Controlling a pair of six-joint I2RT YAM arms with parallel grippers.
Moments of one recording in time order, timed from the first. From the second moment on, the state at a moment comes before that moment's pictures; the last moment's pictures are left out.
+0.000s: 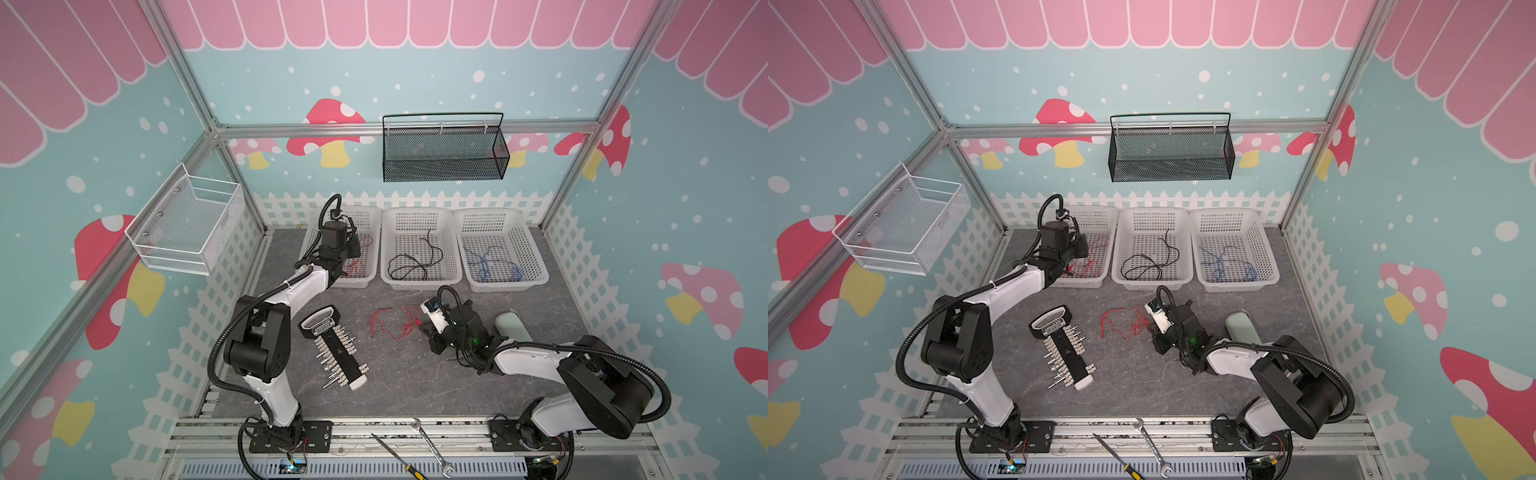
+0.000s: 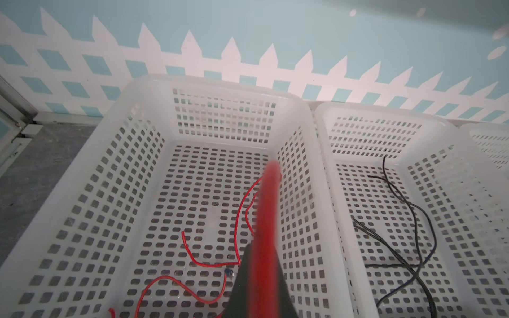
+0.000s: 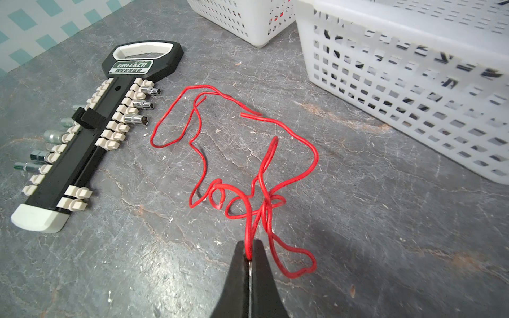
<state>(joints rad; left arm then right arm) -0.25 1.80 1.30 0.01 -0.14 -0.26 0.70 1.45 0.48 0.39 -0.17 0.05</state>
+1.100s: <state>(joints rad) -0.29 1.57 1.20 -0.05 -0.15 -0.30 0.70 1.45 0.48 0.40 -0.18 0.06</state>
